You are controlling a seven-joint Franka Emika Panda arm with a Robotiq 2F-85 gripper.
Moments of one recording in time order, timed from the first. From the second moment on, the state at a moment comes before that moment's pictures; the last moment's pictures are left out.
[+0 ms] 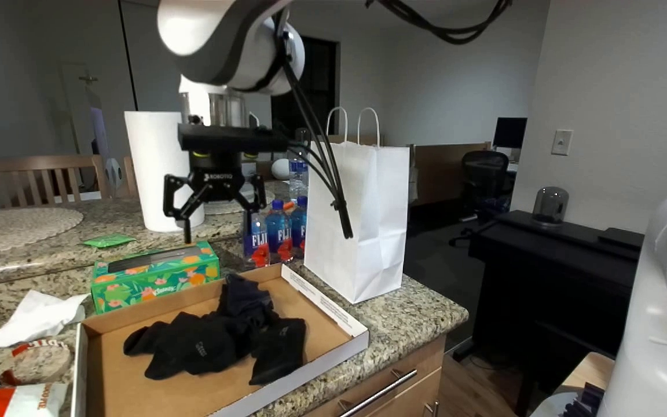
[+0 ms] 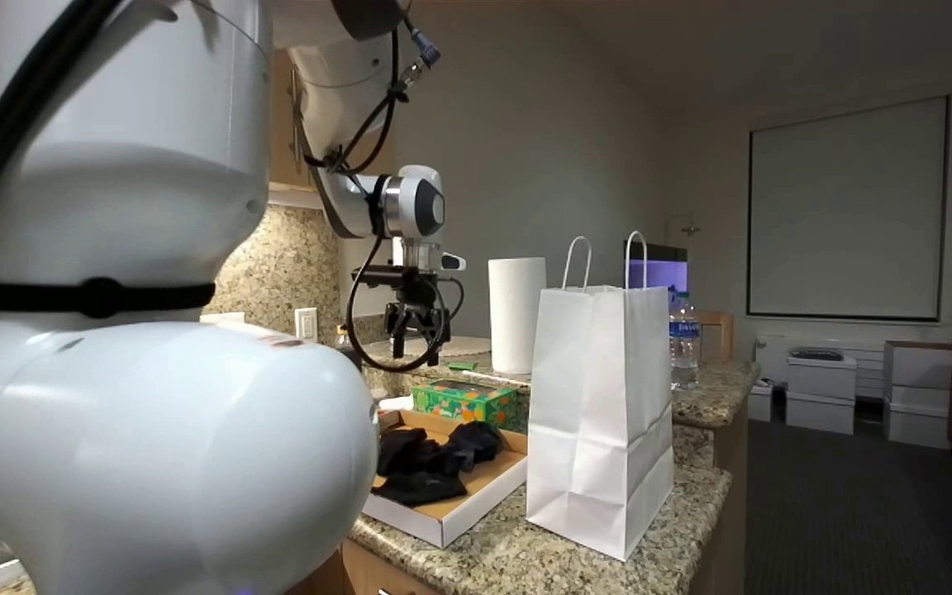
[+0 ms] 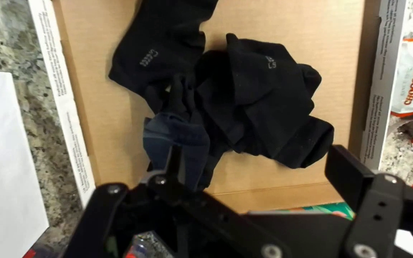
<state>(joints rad) 0.28 0.12 0.26 -1.97 0.03 2.10 0.58</state>
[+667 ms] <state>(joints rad) 0.35 0.30 0.23 -2.03 0.00 2.32 0.59</state>
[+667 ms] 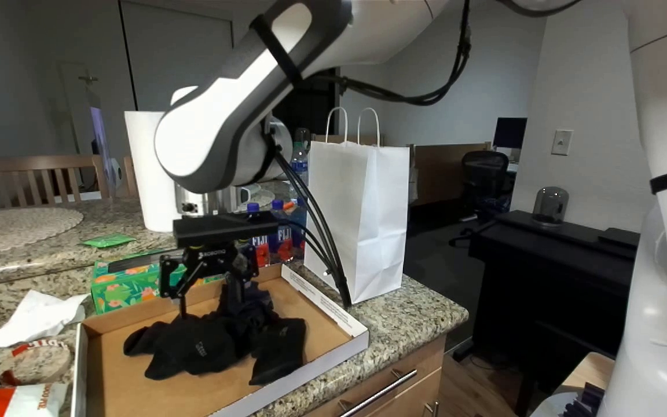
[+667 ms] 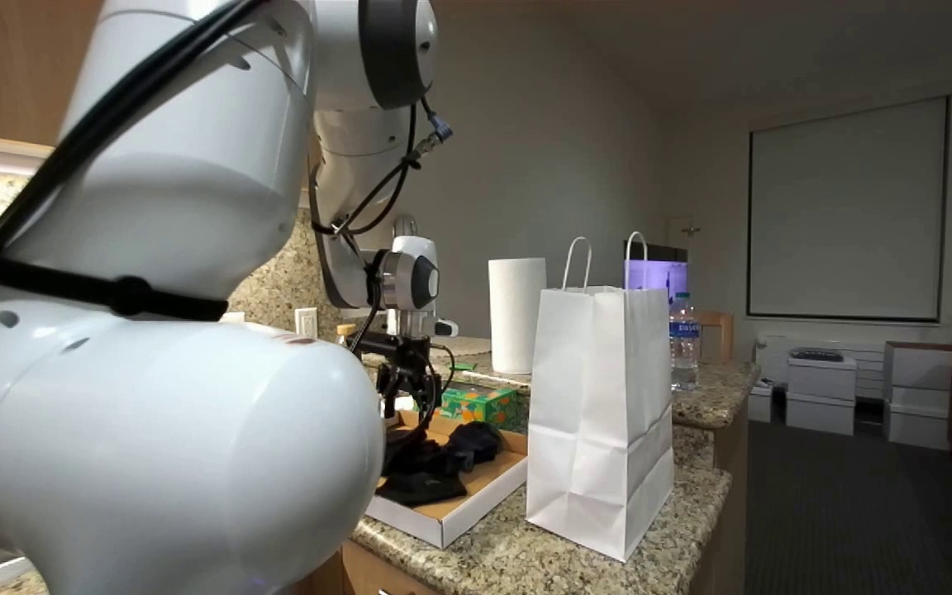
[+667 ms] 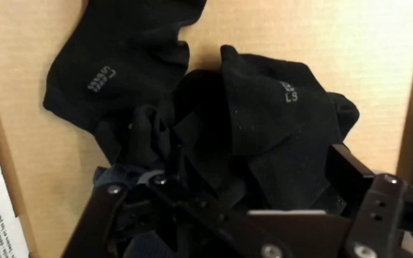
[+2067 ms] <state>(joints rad) 0.43 0.42 0.16 -2.02 -0.06 2.37 0.65</state>
